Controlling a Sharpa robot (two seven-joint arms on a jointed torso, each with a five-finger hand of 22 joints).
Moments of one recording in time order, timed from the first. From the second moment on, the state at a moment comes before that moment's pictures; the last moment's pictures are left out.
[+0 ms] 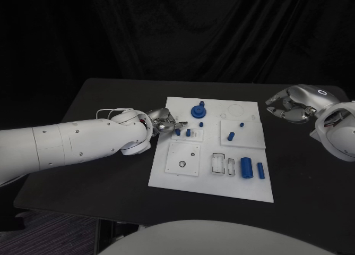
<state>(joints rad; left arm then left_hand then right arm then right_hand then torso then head) 1.23 -0.74 -0.21 1.47 -1.10 -0.28 -0.32 0.95 0.17 -0.15 0.29 0.30 0.99 0.02 0.39 1.31 1.47 -0.04 1.57 1.31 1.47 -0.09 1.57 1.31 0.05 1.45 0.03 1.35 1.31 1.38 -1.05 -0.25 1.57 -1.50 -0.43 -0.15 1.38 -0.02 0.28 0.22 0.42 0.89 0.10 0.09 0.11 1.45 0.00 1.40 1.30 1.46 -0.07 1.39 1.26 0.04 1.47 0.03 1.34 1.31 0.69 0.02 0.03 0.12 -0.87</state>
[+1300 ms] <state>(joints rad) 1.23 -0.75 -0.21 1.47 -1.10 -0.29 -0.30 1.02 0.19 -0.15 0.29 0.39 0.98 0.02 0.41 1.31 1.47 -0.04 1.57 1.31 1.47 -0.09 1.57 1.31 0.05 1.45 0.03 1.35 1.31 1.37 -1.05 -0.25 1.56 -1.50 -0.43 -0.15 1.38 -0.02 0.28 0.22 0.42 0.89 0.10 0.09 0.11 1.45 0.00 1.40 1.30 1.46 -0.07 1.39 1.26 0.04 1.47 0.03 1.34 1.31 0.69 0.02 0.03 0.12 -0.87</state>
